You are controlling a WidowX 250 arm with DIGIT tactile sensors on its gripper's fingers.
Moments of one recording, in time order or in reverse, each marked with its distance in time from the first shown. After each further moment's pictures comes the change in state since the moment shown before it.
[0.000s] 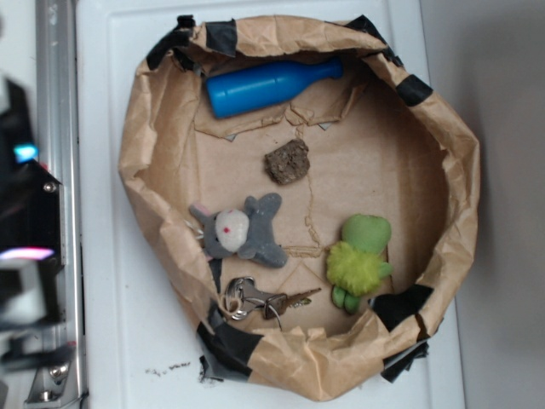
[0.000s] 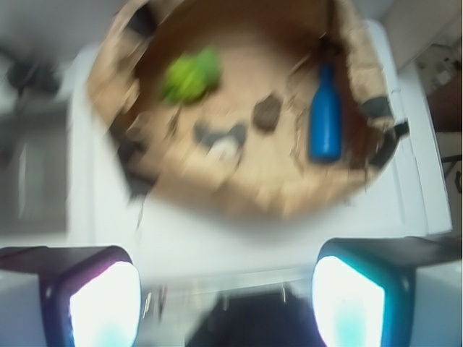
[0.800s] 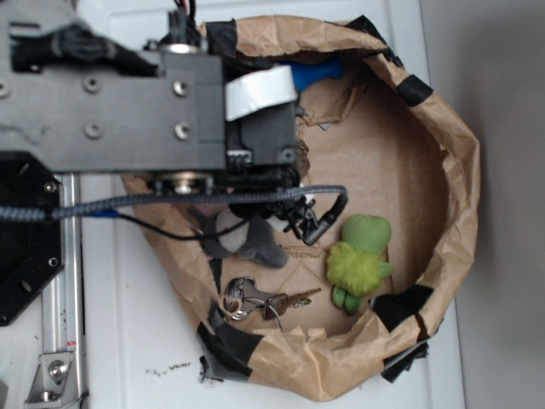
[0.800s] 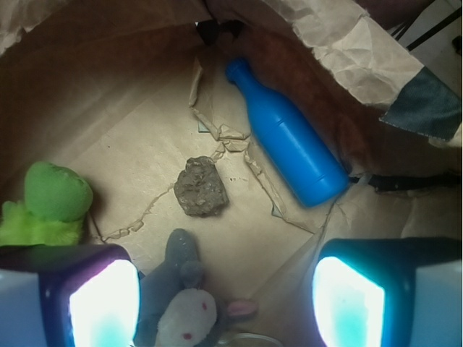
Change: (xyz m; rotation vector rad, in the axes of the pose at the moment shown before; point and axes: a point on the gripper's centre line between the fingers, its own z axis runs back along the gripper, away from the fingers) arm 0.055 0.013 -0.103 0.158 0.024 0.544
